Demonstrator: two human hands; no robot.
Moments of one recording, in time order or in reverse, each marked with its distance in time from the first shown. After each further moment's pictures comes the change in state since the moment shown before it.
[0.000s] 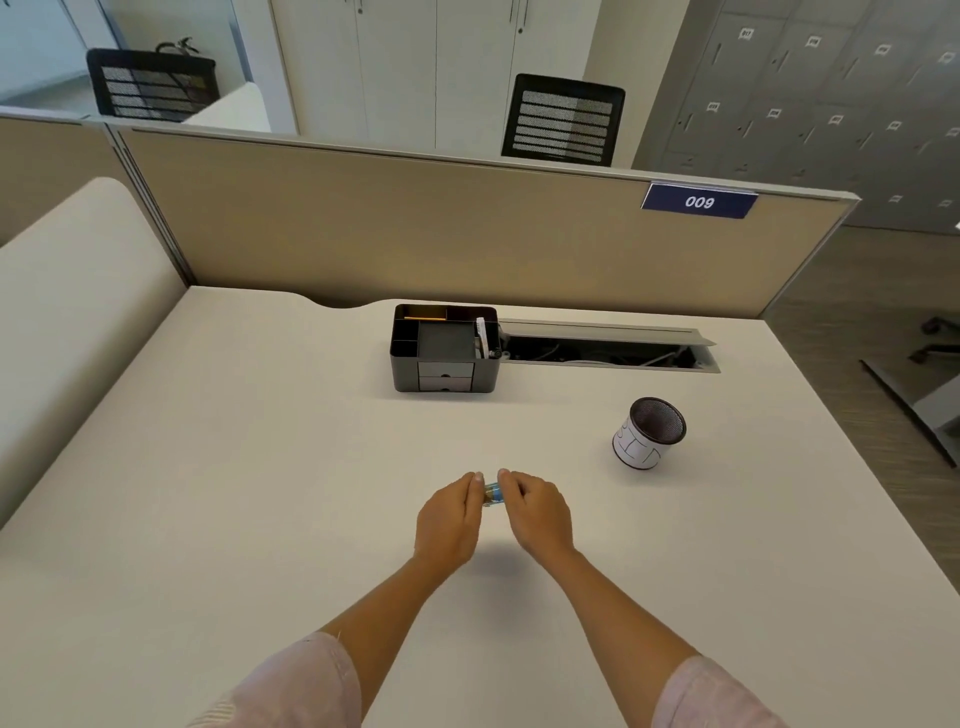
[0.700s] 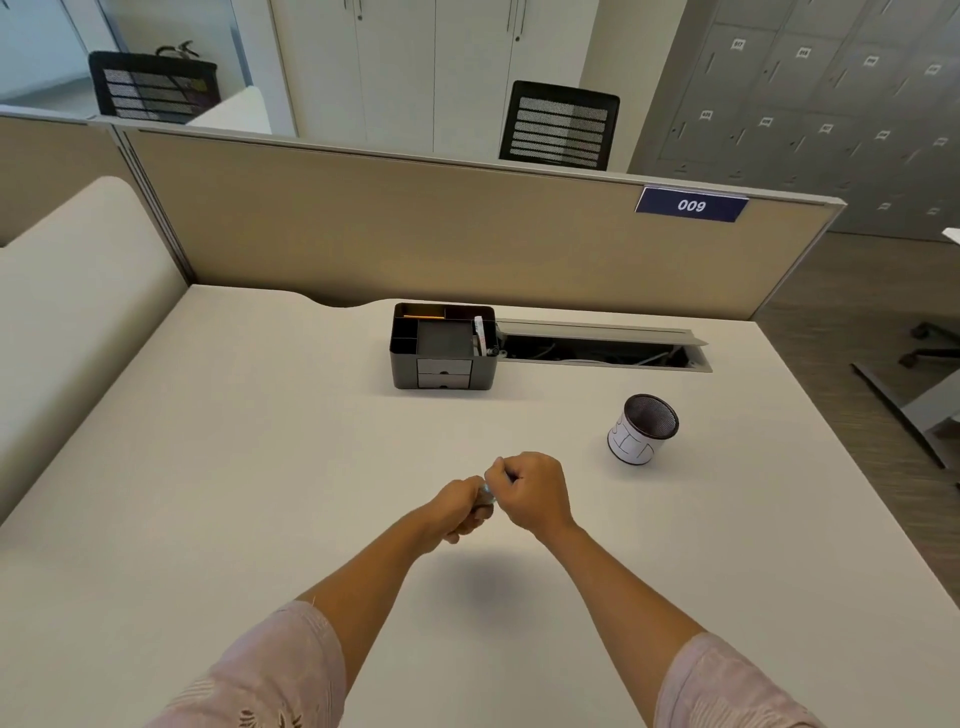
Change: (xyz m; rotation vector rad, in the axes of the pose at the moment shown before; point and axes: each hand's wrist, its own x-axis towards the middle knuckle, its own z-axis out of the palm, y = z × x) left_hand 0.017 0.018 -0.029 -0.297 -0.616 -0.419; right_hand 0.002 -0.022 -0.019 -0.060 0.131 -0.398
